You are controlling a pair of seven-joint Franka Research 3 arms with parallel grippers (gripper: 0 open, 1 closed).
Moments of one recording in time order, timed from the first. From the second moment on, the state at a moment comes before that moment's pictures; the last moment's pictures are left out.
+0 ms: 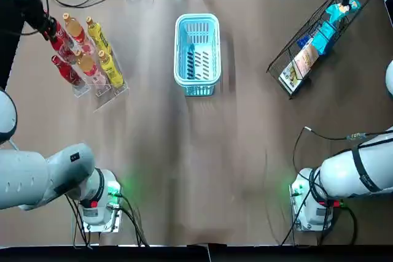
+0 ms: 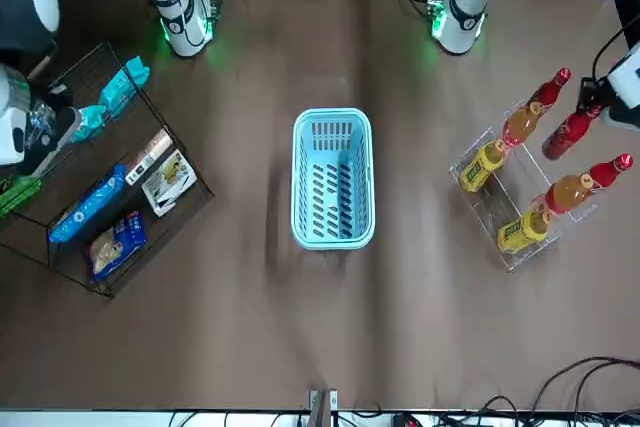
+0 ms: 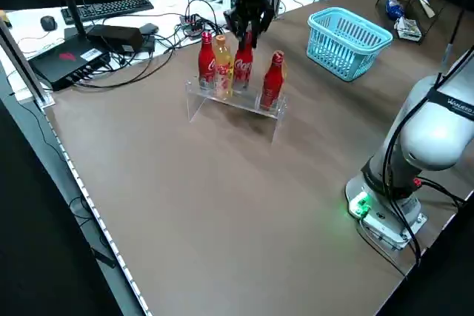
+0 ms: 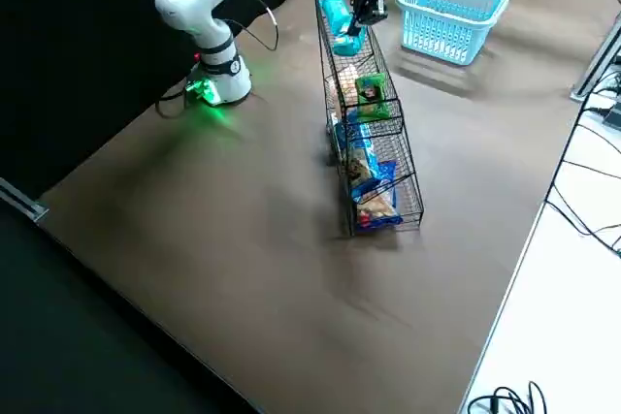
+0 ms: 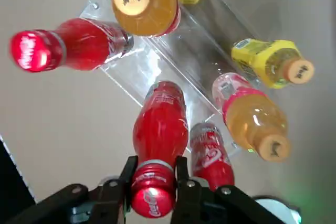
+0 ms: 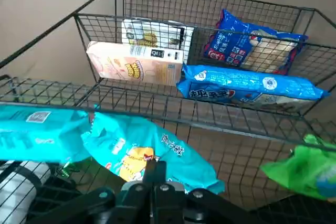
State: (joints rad) left arm 0.42 -0.19 -0.17 -2.08 0.10 1.79 0.47; right arm 0.08 0.11 -0.07 -1.53 -0.18 1.33 -0.87
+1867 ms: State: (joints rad) left arm 0.02 0.26 -0.79 -1.60 0.00 1.65 -0.92; right arm 0.26 0.11 -0.05 -1.40 0.21 1.37 -0.06
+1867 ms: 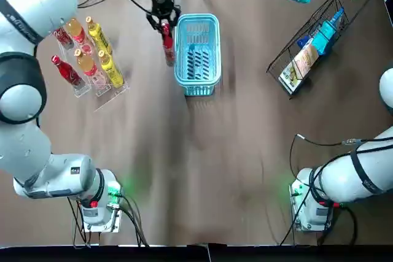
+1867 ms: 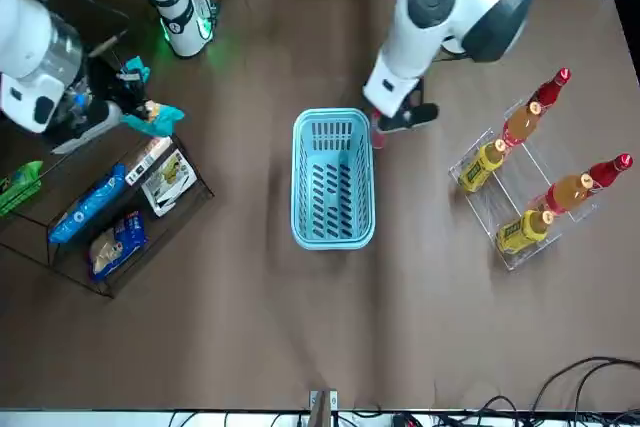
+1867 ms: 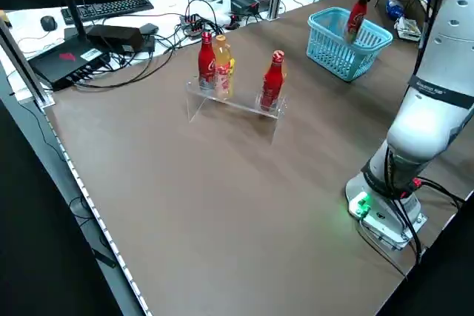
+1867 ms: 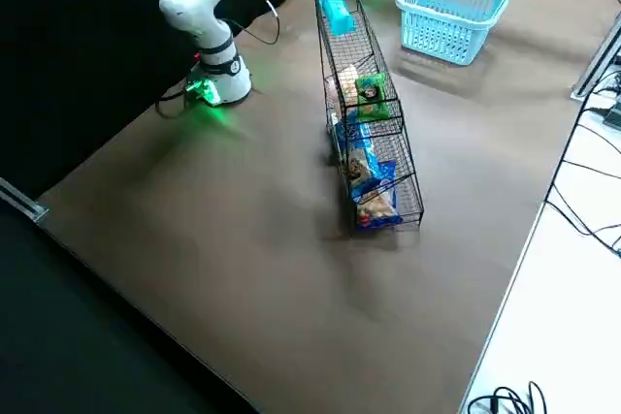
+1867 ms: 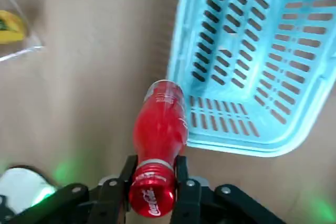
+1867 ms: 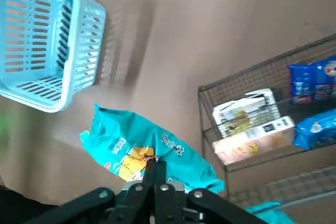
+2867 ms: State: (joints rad) left arm -0.26 0.37 -0.58 -1.57 0.00 1.79 -1.08; right arm 0.41 0.28 -0.05 -1.41 0.33 1.62 0.13
